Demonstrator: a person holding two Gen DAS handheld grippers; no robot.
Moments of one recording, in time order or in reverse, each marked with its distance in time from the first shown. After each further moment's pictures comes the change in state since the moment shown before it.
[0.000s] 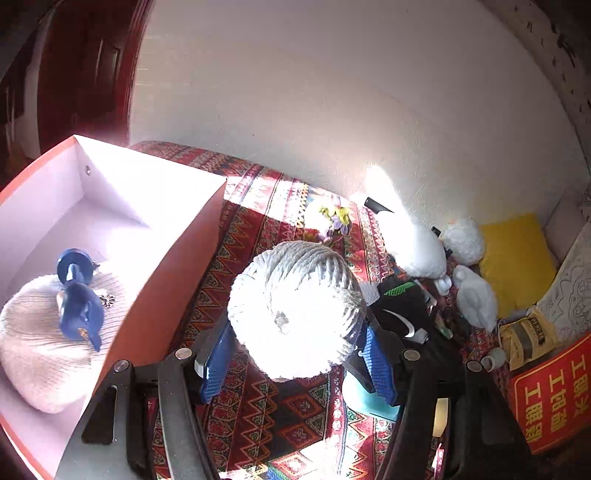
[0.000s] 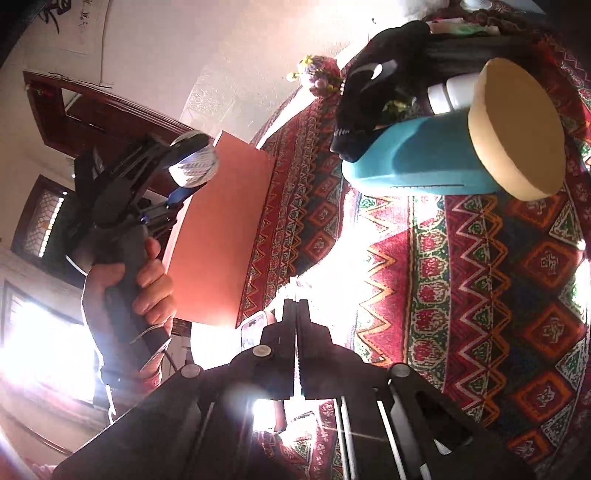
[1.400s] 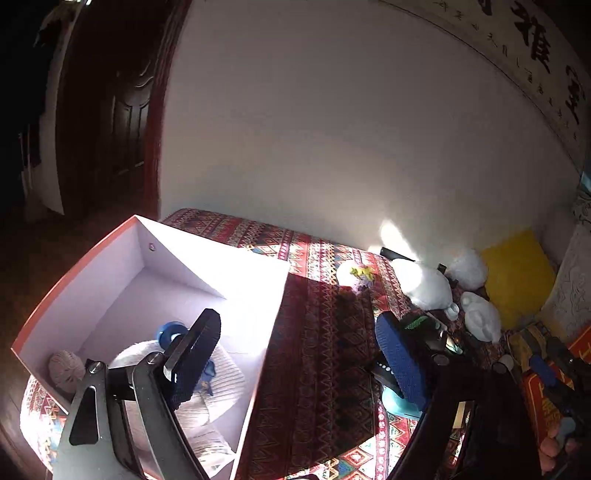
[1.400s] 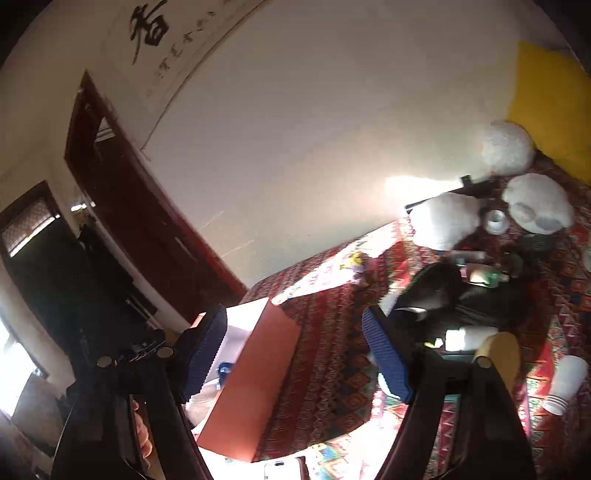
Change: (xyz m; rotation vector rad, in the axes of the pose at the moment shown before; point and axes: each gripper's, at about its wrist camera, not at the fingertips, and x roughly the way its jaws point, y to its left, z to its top) left arm -0.068 0.015 0.026 0.141 -0.101 0.039; right arm -0.078 0.121 0.080 -0.182 -0.539 -0.242
